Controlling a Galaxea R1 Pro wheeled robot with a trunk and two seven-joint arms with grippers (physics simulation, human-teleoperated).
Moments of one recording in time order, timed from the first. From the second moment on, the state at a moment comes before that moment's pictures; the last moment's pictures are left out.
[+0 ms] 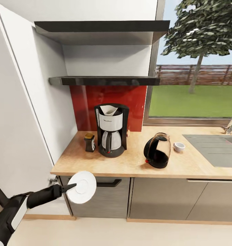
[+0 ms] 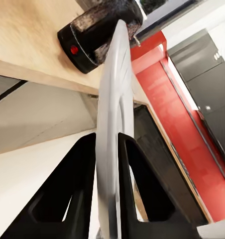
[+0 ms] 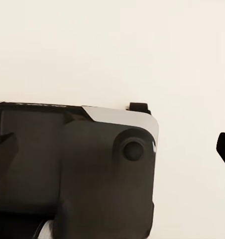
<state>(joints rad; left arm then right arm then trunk) -0.44 0.31 0.12 -0.91 0.40 0.73 -1.35 -0.23 -0.02 0.24 -0.06 -0.22 -0.04 0.09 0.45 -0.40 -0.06</state>
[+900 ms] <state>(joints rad) -0.71 0.07 0.13 -0.91 0.79 0.72 -0.10 -0.23 -0.02 0.25 -0.05 -0.22 -0.04 0.09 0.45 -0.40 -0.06</state>
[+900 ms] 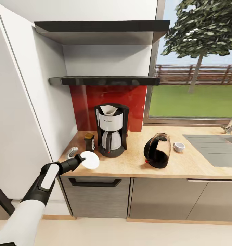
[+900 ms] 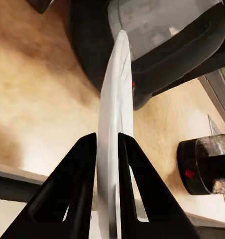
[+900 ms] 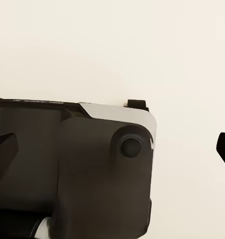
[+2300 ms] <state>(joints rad) -0.71 0.01 0.13 -0.76 0.87 0.61 0.08 -0.23 -0.08 0.25 -0.05 -0.21 -0.04 0.09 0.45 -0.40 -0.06</state>
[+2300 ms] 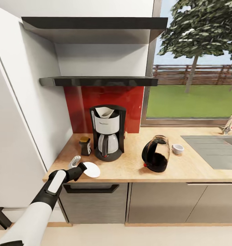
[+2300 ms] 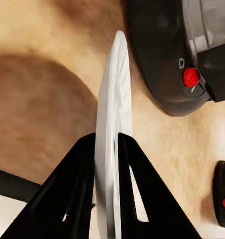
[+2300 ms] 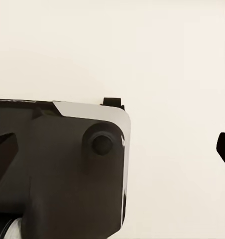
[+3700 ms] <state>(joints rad) -0.71 0.01 0.13 -0.70 0.90 0.60 0.07 -0.23 -0.08 0.25 -0.05 -0.21 -0.04 0.09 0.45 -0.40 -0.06</state>
